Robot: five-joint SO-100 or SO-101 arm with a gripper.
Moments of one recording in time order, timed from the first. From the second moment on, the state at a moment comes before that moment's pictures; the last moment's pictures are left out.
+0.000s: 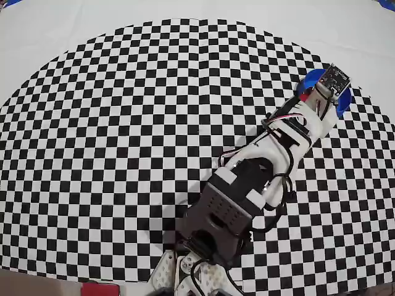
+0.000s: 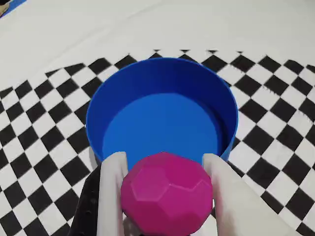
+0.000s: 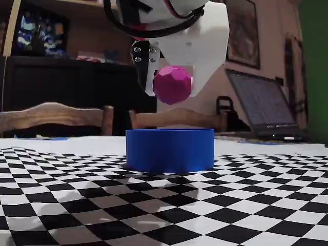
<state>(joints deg) 42.3 76.4 107.3 -3.8 -88.3</state>
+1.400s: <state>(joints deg) 42.1 55.0 78.4 2.1 -88.3</state>
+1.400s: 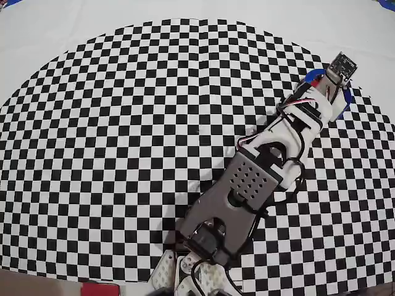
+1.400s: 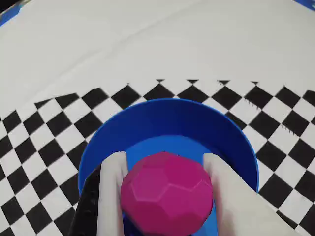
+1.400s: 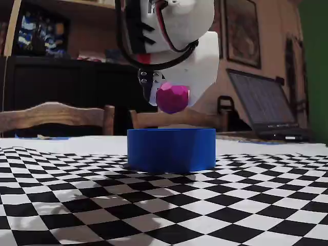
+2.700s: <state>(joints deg) 41.5 44.5 64.8 3.5 -88.3</state>
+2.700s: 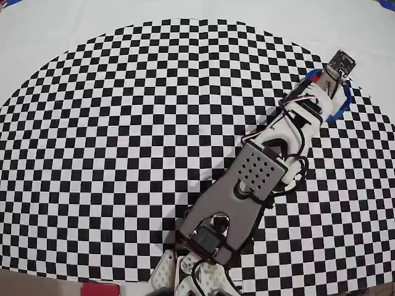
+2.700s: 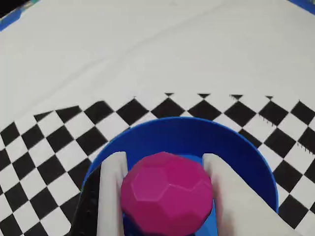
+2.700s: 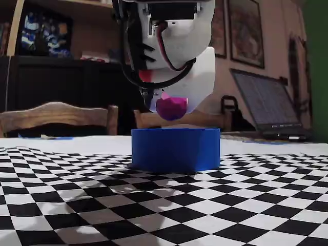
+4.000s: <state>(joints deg) 41.6 44.5 64.8 3.8 -87.6</state>
